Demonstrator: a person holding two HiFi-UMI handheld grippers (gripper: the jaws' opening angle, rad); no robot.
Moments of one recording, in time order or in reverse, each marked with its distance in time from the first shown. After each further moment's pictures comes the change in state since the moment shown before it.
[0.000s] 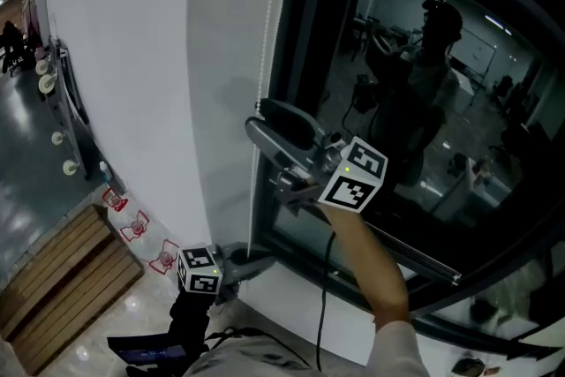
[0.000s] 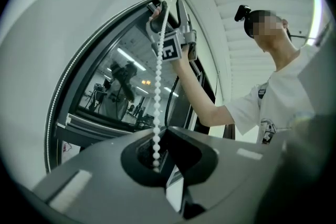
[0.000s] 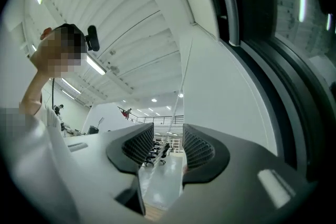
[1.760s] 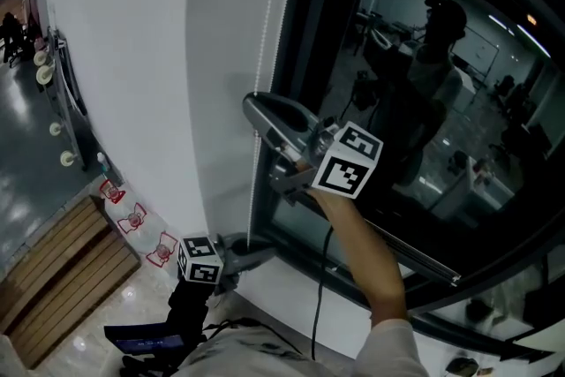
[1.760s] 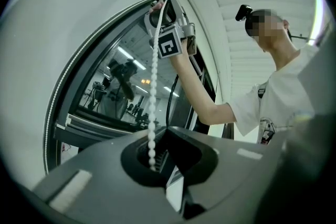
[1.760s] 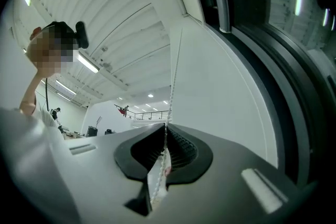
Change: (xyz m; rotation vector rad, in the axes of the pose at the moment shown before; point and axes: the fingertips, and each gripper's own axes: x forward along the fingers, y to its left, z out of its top) left arm 0.012 0.009 0.006 0.007 0.008 -0.013; right arm 0.012 -0.017 -0.006 0.041 0.063 -0.022
